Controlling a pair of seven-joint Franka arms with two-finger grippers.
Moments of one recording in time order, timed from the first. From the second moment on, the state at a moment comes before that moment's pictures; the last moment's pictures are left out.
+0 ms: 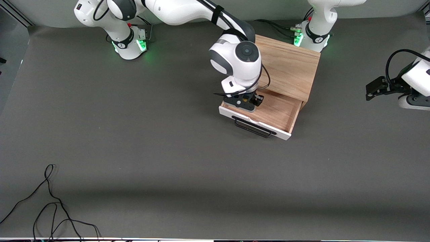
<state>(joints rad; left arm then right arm) -0.04 0.00 0.00 -1.63 0.02 1.60 0.09 1.08 0.88 -0.20 -1.06 0.18 1.97 1.32</state>
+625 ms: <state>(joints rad) -0.04 0.00 0.00 -1.62 0.02 1.57 0.09 1.07 0.82 -0.24 -1.00 0.17 1.95 1.33</state>
